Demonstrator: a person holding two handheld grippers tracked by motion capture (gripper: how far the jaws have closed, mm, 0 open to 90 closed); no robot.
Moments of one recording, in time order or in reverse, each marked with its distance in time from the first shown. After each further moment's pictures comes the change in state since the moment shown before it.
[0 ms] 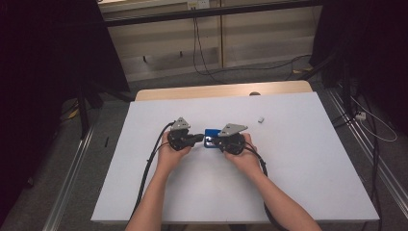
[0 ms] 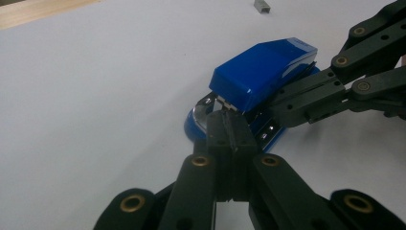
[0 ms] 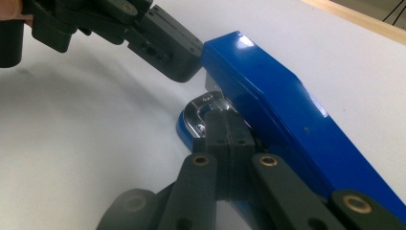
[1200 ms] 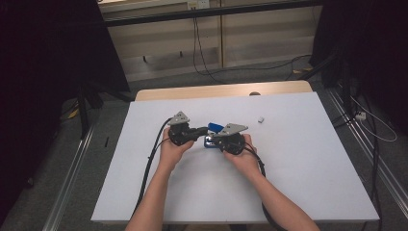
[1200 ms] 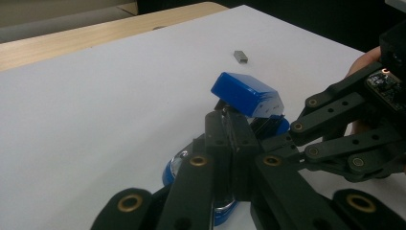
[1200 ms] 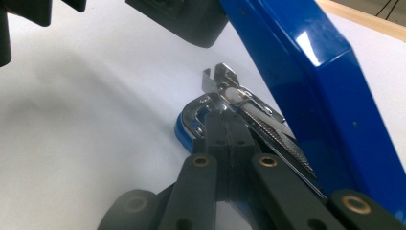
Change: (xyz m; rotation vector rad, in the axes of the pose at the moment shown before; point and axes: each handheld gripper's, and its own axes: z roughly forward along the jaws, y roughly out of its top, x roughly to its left) left arm -0.006 0.020 -0.006 -0.127 -0.044 -0.057; right arm 0.001 0.000 0.000 -0.008 -0.025 0.037
